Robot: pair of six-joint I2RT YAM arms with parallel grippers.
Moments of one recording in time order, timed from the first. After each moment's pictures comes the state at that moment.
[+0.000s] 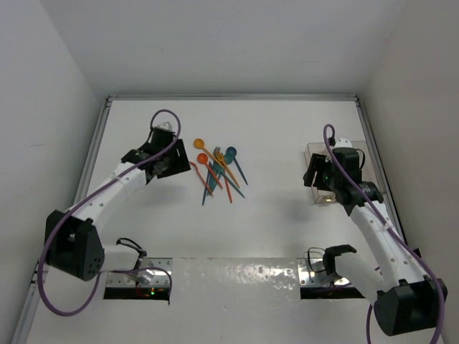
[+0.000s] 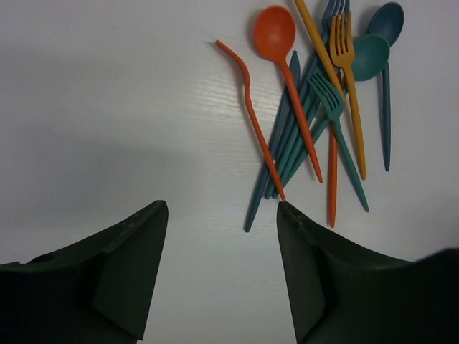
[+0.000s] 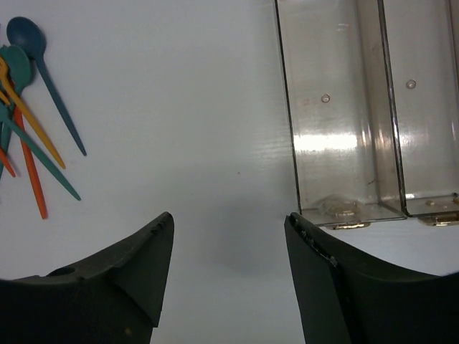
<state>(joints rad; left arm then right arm) -0.31 1.26 0.98 -0.60 -0.13 -0.55 0.14 0.91 0.70 -0.51 0.04 0.27</state>
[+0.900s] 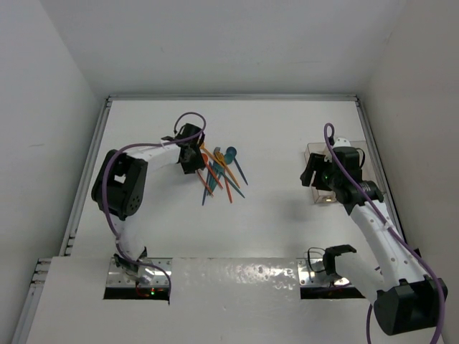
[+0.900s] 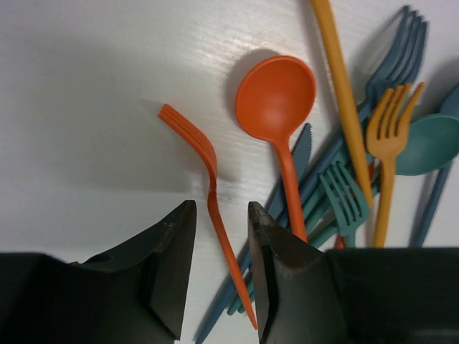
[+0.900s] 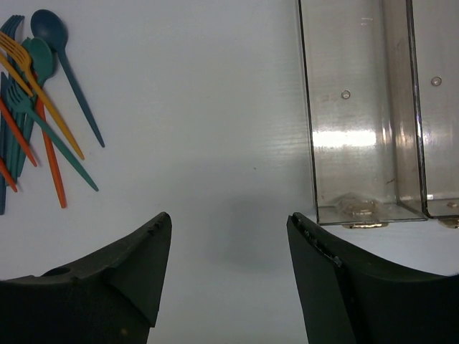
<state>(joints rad) -0.38 1.85 1.19 -0.44 -0.12 -0.72 0.14 0.92 0.71 -0.53 -0.01 0.29</state>
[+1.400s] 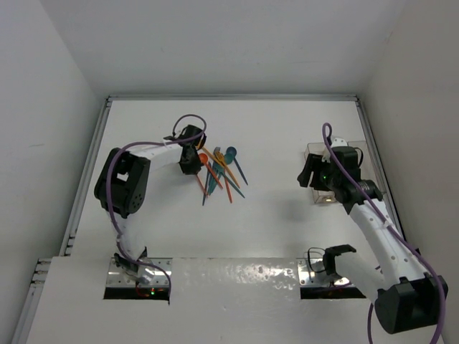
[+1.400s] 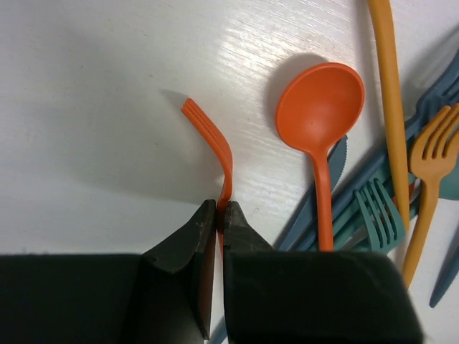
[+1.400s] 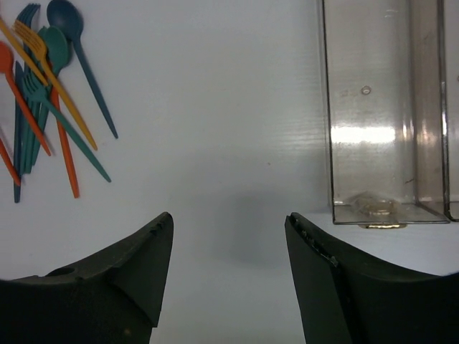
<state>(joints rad) -0.39 1.90 1.21 -0.49 -0.20 -0.75 0.14 0.92 0.71 -0.53 -0.04 0.30</state>
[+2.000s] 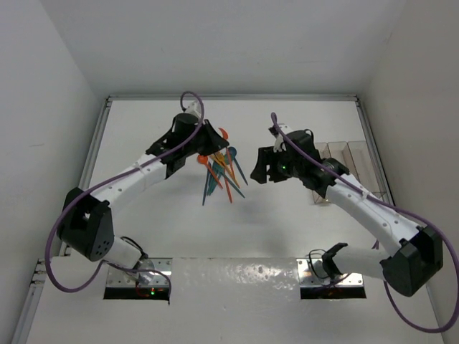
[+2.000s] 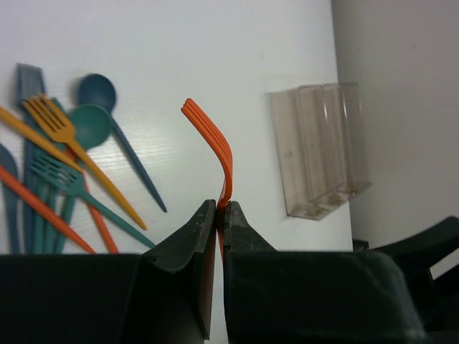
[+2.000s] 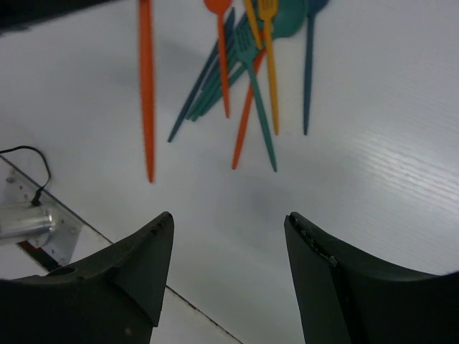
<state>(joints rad) -0.50 1.46 1.09 -0.10 0.13 -0.79 0.55 1.19 0.95 -0.46 -0.14 0.37</state>
